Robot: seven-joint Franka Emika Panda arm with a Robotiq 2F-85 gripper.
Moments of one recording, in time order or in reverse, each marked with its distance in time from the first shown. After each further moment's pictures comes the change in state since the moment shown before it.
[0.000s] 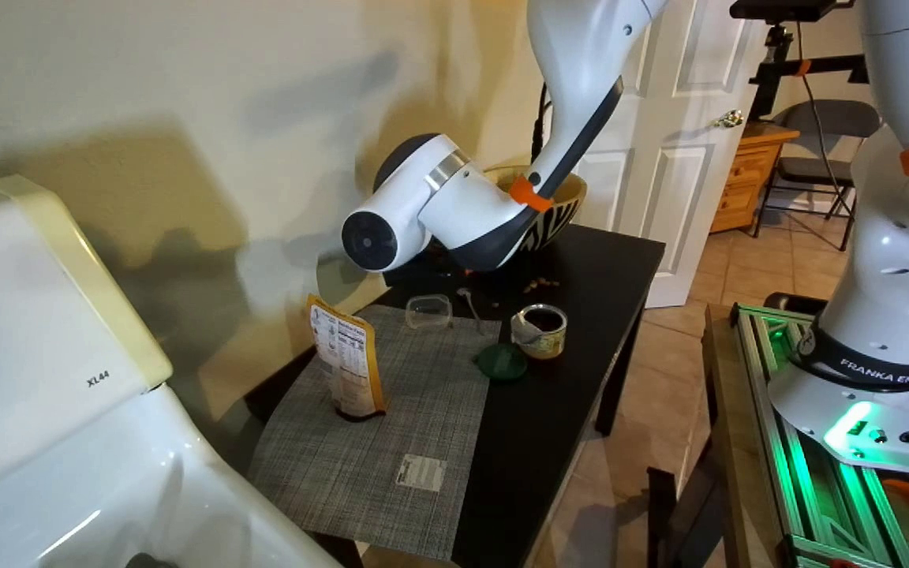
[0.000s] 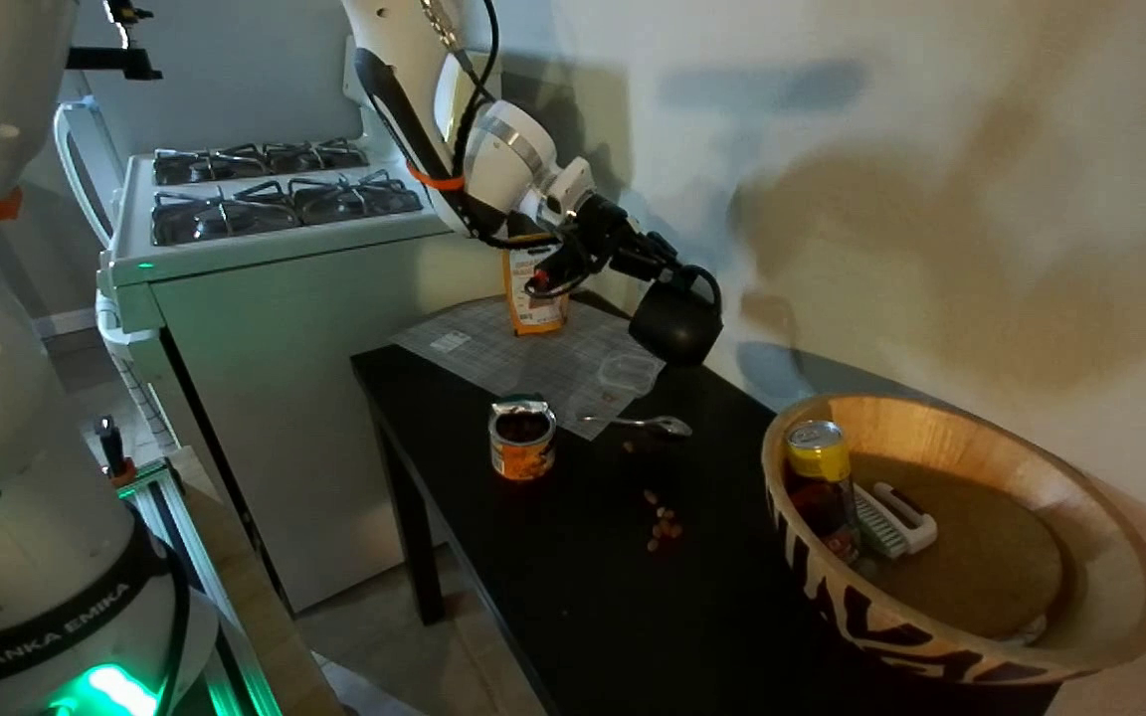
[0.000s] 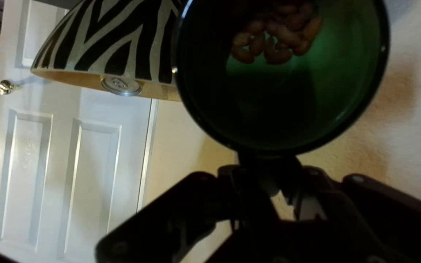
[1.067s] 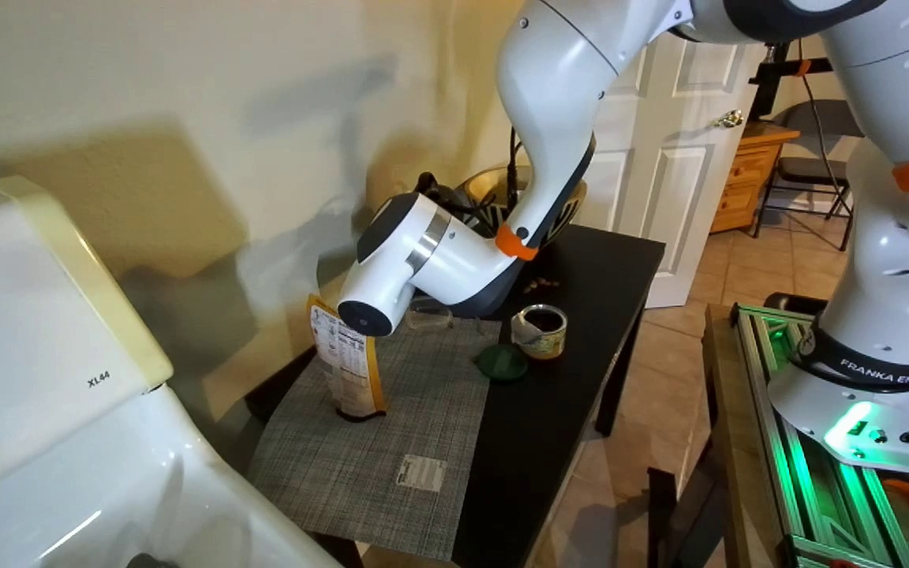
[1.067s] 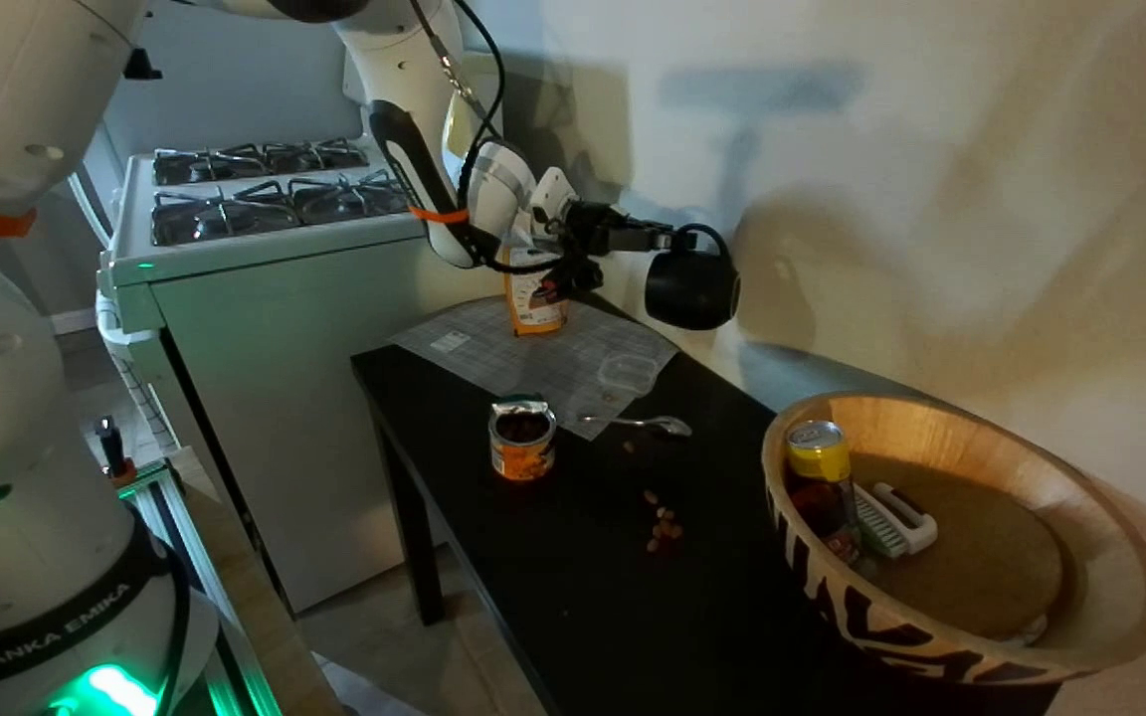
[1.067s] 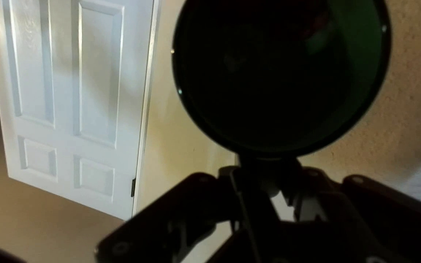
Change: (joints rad) arm 0.063 0.157 0.028 0.101 -0.232 -0.365 0.014
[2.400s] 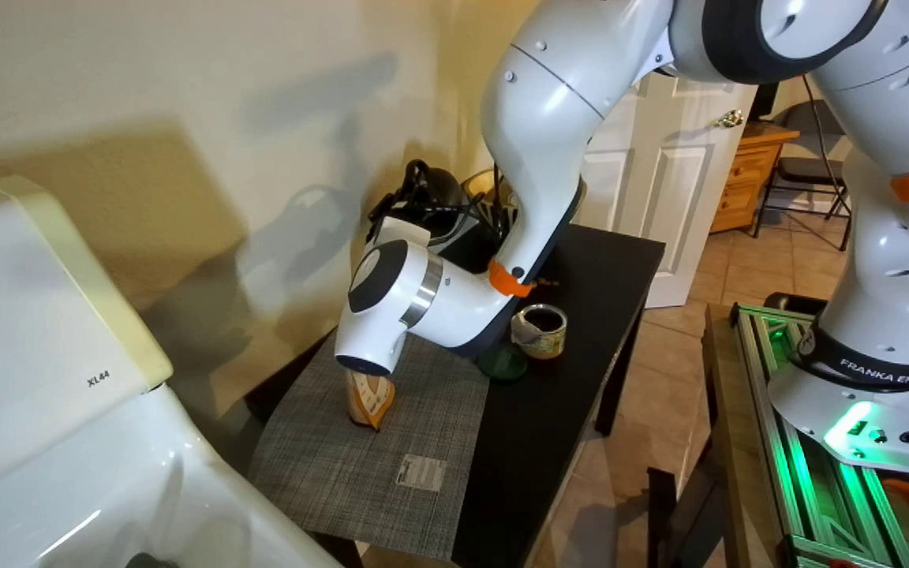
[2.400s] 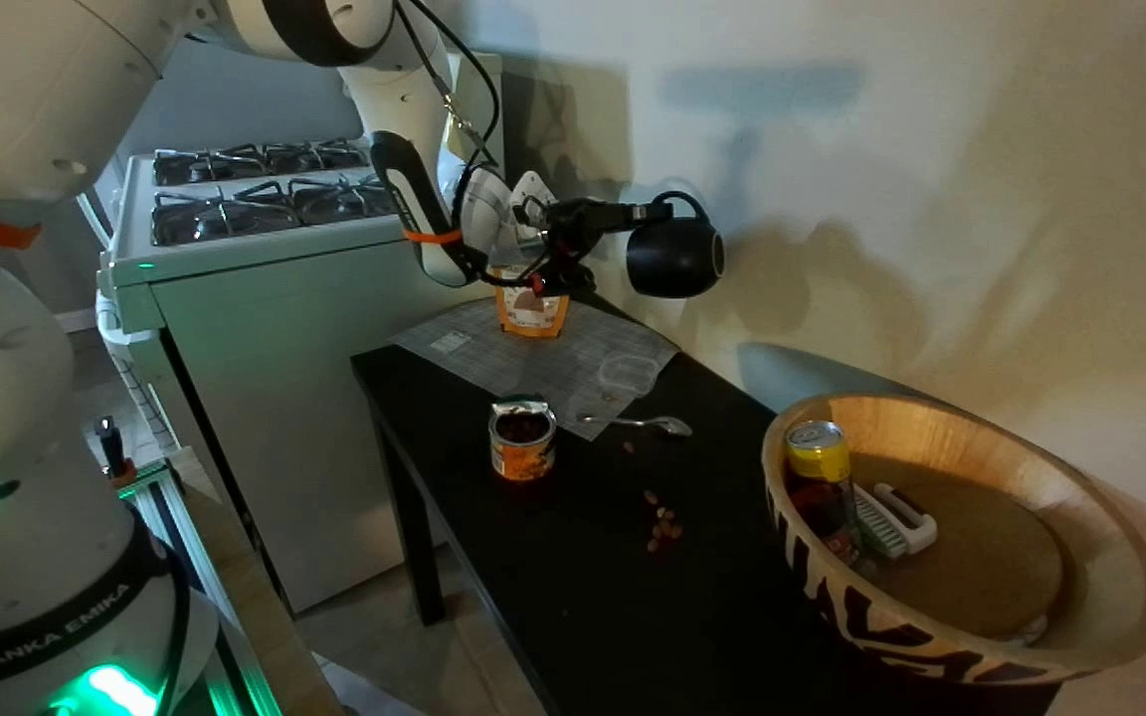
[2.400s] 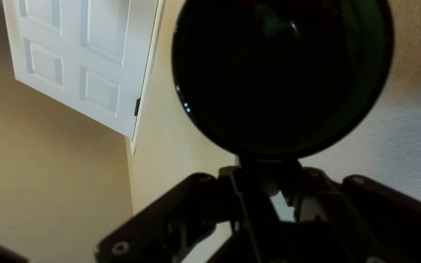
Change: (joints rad) arm 0.053 0.099 0.023 0.058 -0.123 -0.252 -0.147
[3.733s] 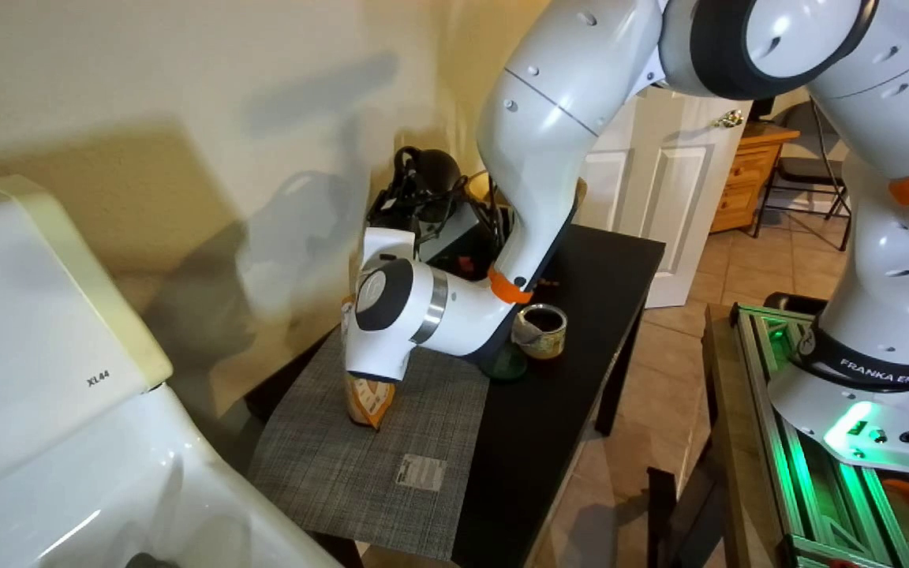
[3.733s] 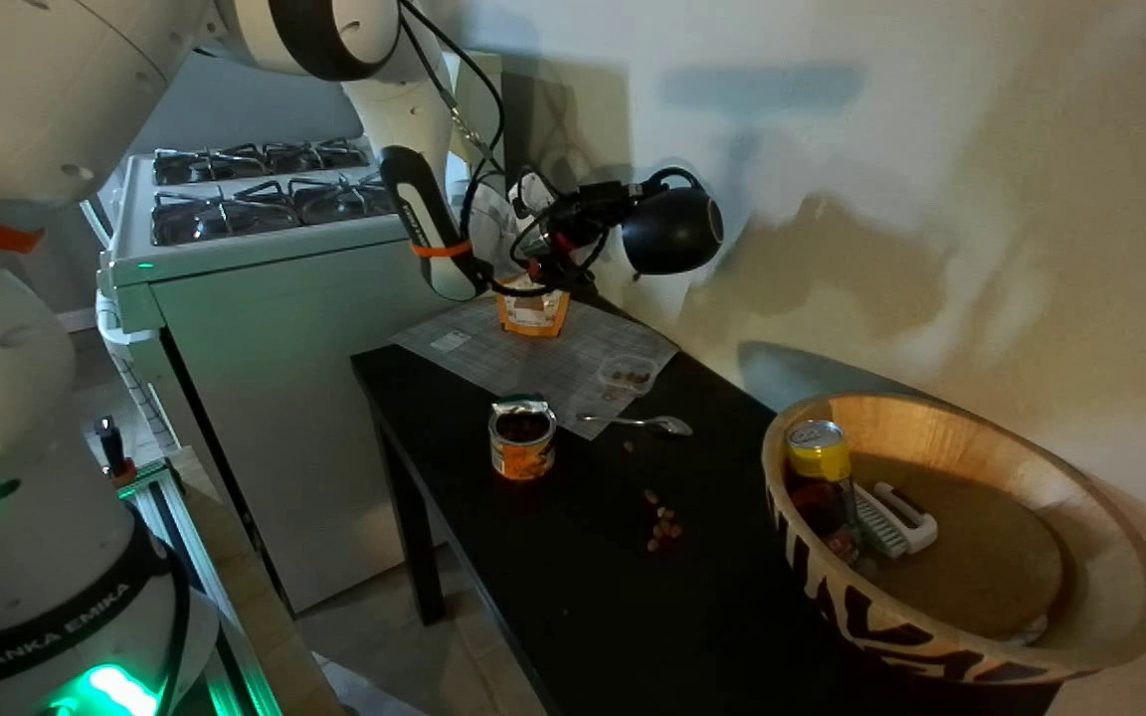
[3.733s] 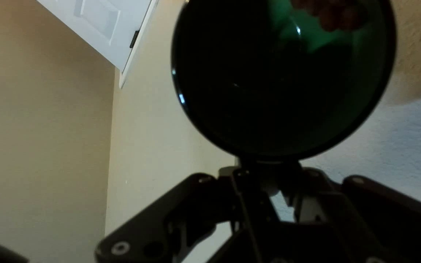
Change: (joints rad) arm 0.005 0.039 -0.005 0.000 -0.140 -0.098 -0.266
